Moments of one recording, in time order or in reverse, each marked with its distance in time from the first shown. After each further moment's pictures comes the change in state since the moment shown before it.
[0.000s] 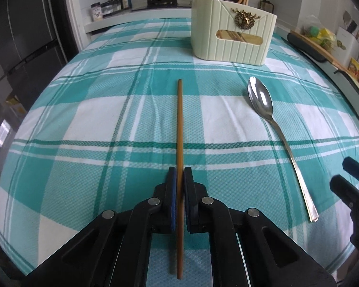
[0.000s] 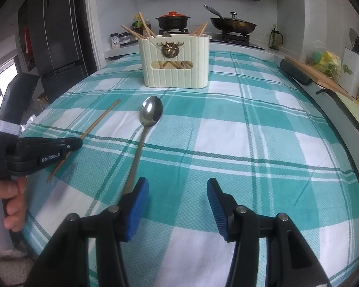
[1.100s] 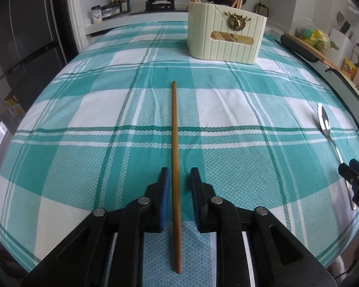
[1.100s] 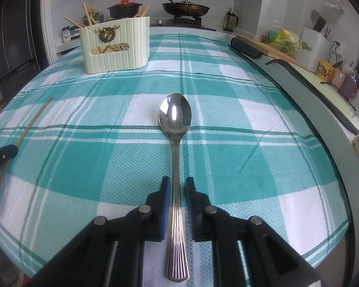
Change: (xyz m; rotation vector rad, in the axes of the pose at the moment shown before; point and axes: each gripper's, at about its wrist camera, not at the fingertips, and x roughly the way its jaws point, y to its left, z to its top) left arm -0.016 -0.001 -0.019 0.003 -0.028 -0.033; right arm -0.006 -0.049 -0.028 0.135 0.078 -0.261
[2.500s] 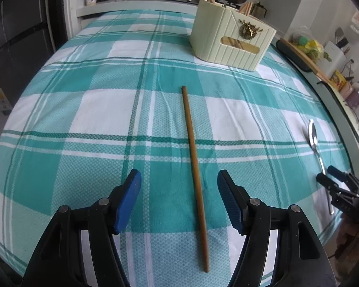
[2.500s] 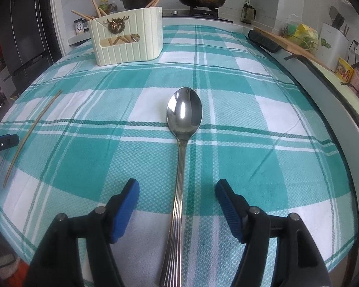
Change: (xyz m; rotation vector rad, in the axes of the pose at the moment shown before) left arm 0.006 0.048 0.036 -0.057 0.103 -0.162; right arm 0.018 -0.009 0.013 -0.046 0.070 0.102
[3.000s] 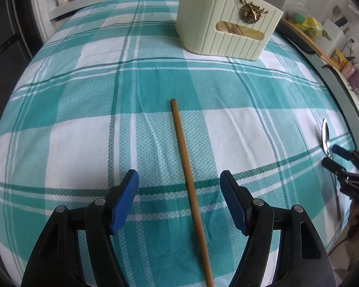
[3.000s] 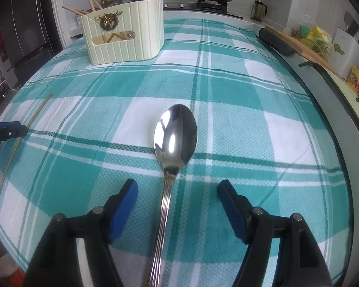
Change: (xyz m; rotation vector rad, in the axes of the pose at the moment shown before) left arm 0.050 -0.014 0.050 0.117 0.118 0.002; right arm 0.031 -0.009 0.042 -0.060 0.057 0.028
